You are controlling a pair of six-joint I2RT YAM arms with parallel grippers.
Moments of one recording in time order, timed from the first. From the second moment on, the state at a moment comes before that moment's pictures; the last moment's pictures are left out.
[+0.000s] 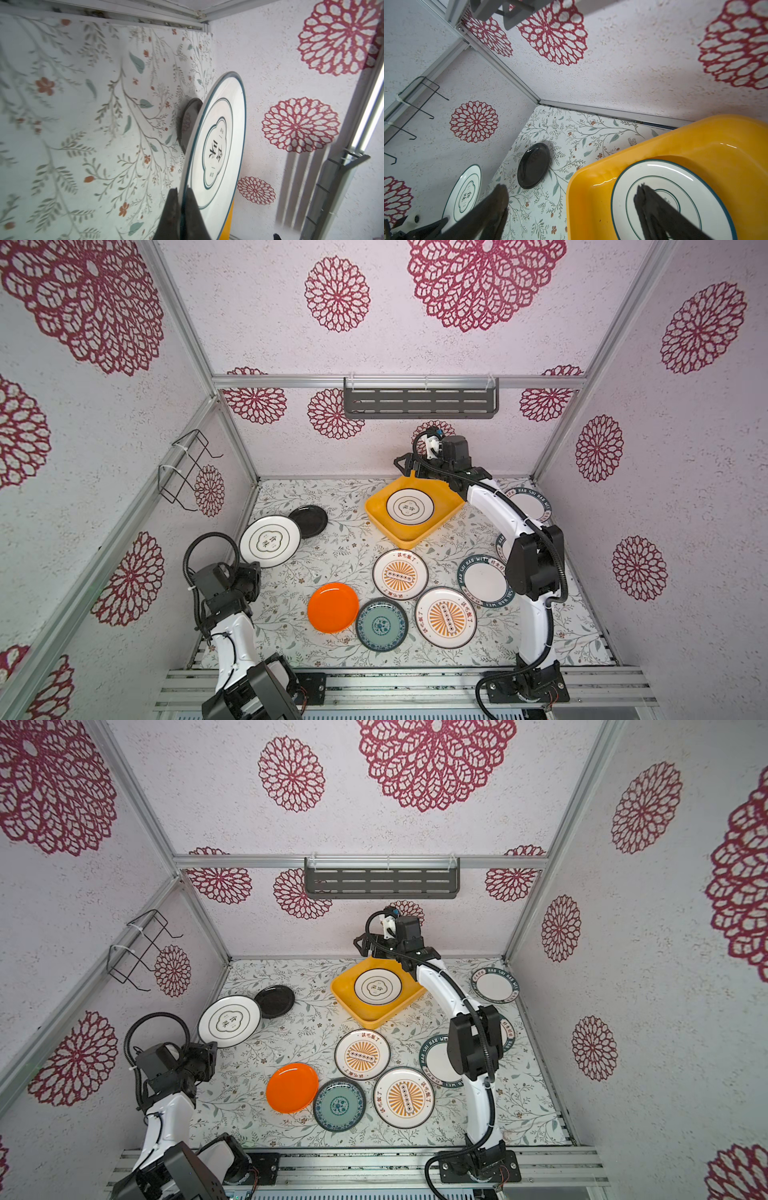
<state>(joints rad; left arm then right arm) 0.62 1.00 0.48 -0.07 0.51 -1.04 0.40 2.11 1.99 -0.25 -0.41 0.43</state>
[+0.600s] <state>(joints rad) 0.16 1.50 1.03 -0.02 0.57 -0.97 0.34 2.11 1.99 -0.16 -0.50 0.57</state>
